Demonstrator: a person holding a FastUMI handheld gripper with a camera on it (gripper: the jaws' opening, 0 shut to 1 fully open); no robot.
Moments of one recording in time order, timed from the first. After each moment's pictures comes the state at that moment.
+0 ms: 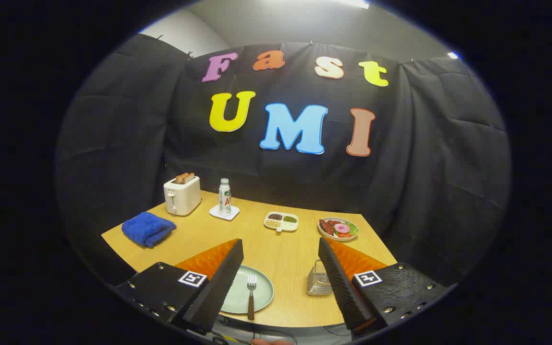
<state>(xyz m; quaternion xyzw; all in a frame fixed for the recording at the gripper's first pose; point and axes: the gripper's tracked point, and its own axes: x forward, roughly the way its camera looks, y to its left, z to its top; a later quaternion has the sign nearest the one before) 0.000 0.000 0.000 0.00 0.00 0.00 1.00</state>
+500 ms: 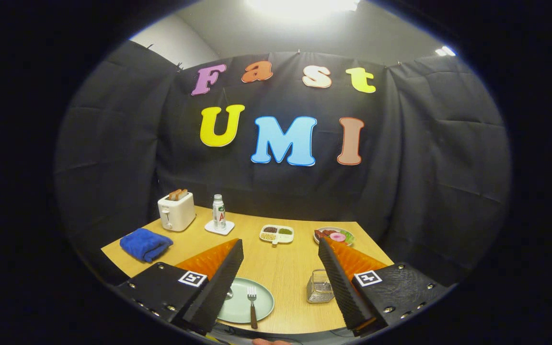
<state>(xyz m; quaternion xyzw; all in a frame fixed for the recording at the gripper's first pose) 0.002 -0.008 0.037 0.03 -0.06 -0.03 1.00</state>
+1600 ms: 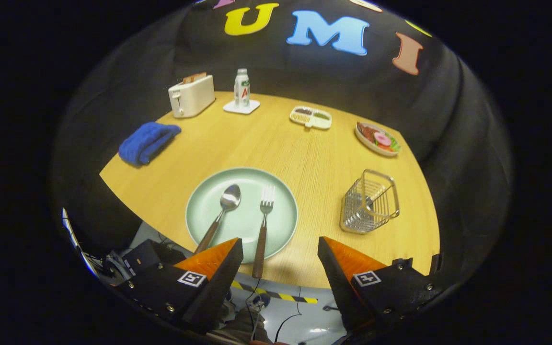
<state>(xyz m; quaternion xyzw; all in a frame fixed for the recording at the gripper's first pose) 0.046 0.035 -0.199 -0.03 0.35 0.08 0.93</state>
